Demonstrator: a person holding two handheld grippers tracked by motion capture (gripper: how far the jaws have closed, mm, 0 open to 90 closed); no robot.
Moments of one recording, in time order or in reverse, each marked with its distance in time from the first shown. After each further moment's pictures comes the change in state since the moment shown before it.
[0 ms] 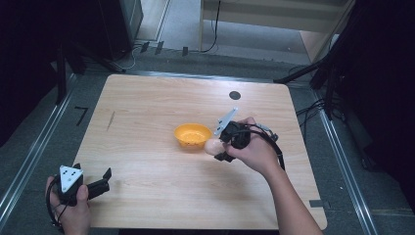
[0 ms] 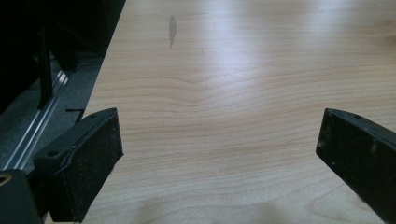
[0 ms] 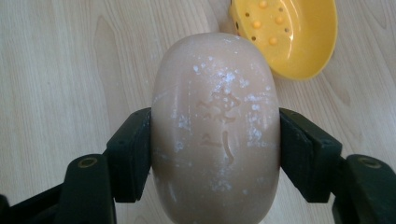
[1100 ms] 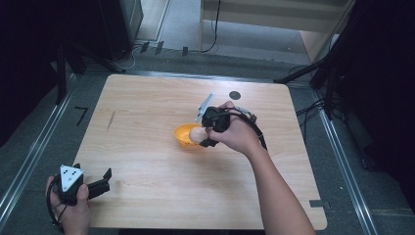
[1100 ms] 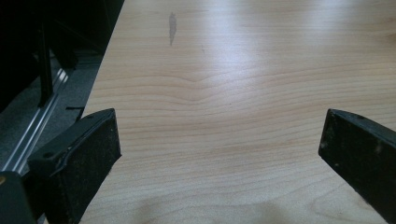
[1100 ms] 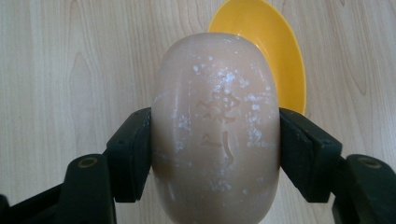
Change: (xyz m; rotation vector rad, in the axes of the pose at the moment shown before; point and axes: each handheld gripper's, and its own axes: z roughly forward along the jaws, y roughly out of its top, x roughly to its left) left arm 0.000 0.000 0.001 0.010 0.002 0.004; right arm -0.030 0.058 0.021 0.037 0.032 -0.095
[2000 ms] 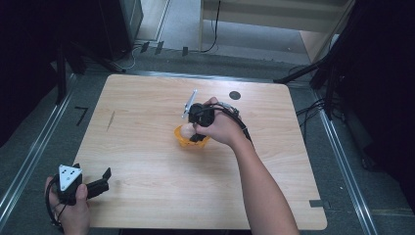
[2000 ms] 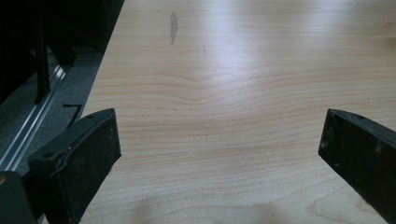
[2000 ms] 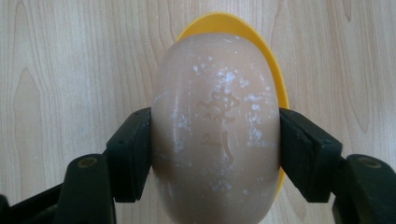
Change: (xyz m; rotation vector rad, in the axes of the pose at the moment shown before) left arm 0.002 0.000 0.000 0.001 -0.006 -0.025; right arm -0.027 0.028 0.041 0.054 0.013 -0.037
